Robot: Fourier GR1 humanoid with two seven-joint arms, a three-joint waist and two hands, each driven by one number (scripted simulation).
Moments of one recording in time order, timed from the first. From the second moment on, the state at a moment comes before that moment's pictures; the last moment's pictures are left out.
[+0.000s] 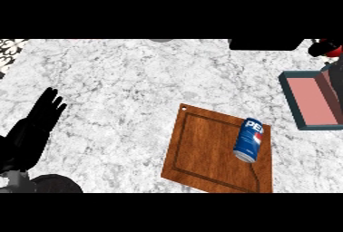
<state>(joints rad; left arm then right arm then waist) -0.03 0.21 0.18 -1.67 0.21 -0.09 0.28 -0.92 -0.51 -0.18 -0.78 1.15 -0.14 0.69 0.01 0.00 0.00</state>
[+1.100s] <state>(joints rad) -0.03 0.21 0.21 -1.67 0.21 -0.09 0.30 -0.77 -0.43 -0.47 -0.80 0.82 -0.52 0.42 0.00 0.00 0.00</state>
